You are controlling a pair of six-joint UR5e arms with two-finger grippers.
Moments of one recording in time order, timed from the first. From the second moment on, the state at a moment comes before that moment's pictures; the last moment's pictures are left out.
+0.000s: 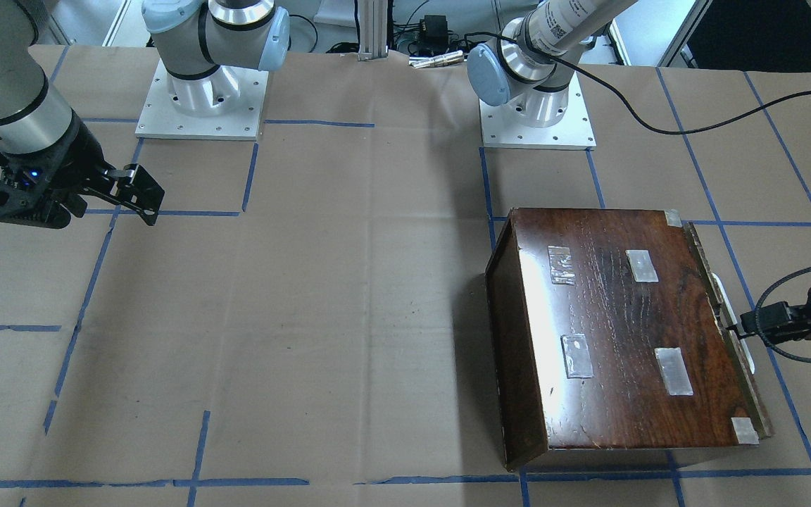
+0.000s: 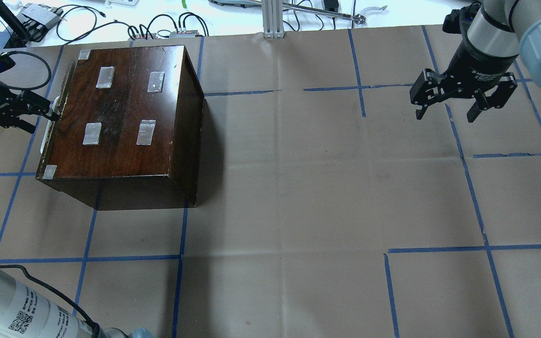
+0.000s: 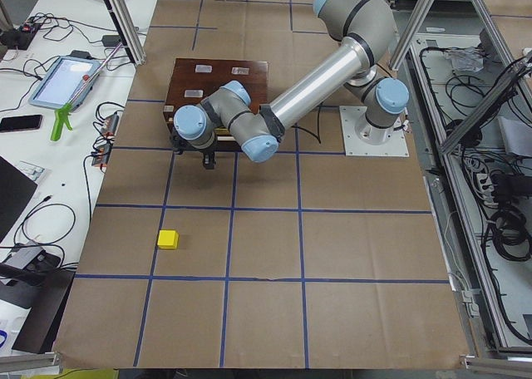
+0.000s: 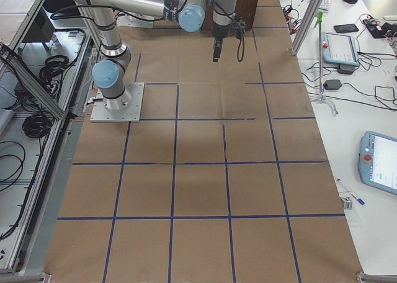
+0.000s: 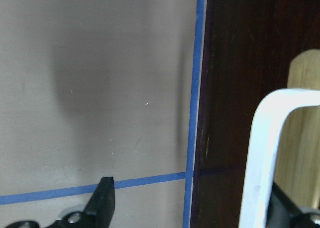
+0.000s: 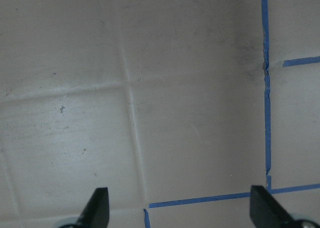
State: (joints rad) left arm -0.93 -2.09 -1.40 -1.46 1.31 0.62; right arm 1.43 -1.52 1.65 -1.63 -1.57 -0.03
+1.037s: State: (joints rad) left arm -0.84 -2.09 -1.39 -1.42 1.34 0.74; right arm 1.43 -1.52 1.65 -1.63 -1.57 -0.02
